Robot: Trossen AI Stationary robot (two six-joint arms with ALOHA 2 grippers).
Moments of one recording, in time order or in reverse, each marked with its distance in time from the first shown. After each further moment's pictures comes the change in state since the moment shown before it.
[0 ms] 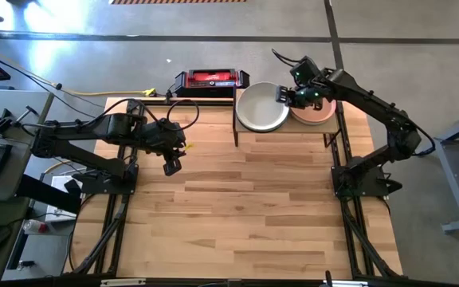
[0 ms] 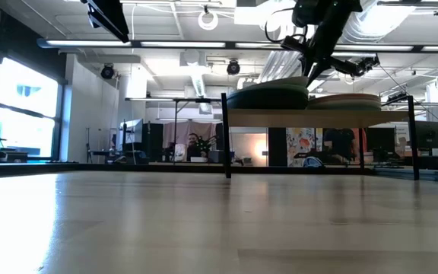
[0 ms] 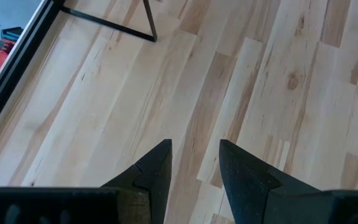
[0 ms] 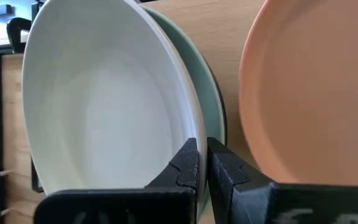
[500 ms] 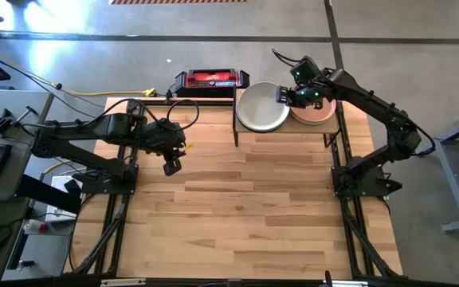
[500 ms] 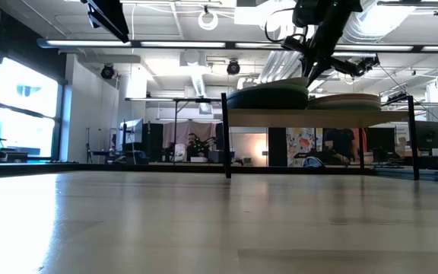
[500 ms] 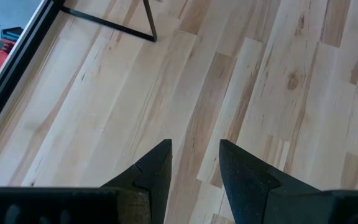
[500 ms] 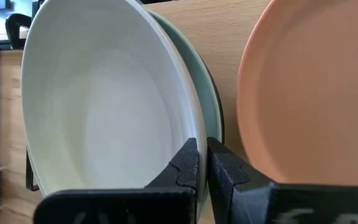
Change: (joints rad) left arm 0.000 0.000 0.000 0.000 0.000 0.000; right arm 0.000 0.000 0.000 0.001 0.004 -0.039
